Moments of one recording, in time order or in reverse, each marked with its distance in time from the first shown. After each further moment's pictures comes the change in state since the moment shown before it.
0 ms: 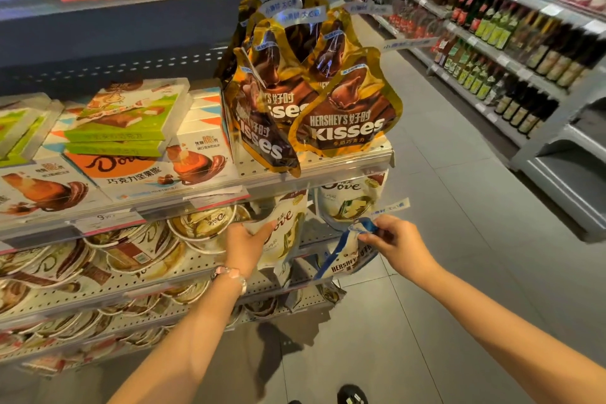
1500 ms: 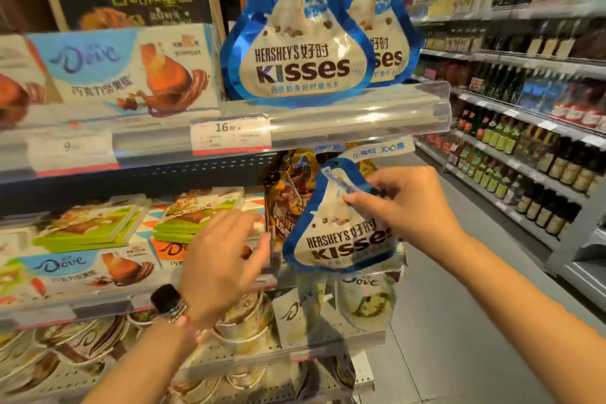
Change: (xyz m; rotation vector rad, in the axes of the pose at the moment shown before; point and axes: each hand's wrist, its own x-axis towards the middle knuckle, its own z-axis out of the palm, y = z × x) left_hand -0.063 0.202 -0.090 0.831 0.378 1.013; right_hand 0.034 -0.215 -0.104 -0.100 0.319 -0.507
